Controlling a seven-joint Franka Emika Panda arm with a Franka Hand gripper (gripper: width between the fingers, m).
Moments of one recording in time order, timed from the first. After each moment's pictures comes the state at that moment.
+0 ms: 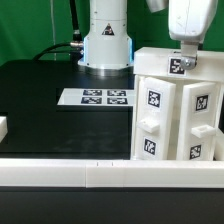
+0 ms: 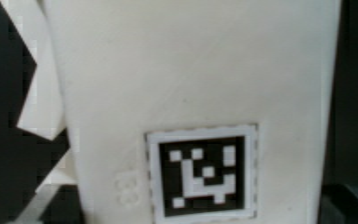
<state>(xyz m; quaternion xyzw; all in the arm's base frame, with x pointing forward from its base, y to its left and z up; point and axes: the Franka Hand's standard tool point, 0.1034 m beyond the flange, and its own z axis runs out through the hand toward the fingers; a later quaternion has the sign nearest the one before) 0.590 0.090 0.152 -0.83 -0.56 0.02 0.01</state>
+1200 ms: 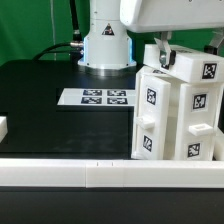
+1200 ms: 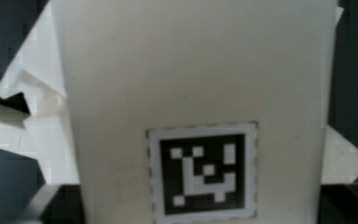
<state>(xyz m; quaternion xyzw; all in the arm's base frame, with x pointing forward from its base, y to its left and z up) 0.592 0.086 0.153 -0.99 -0.15 0.02 0.01</state>
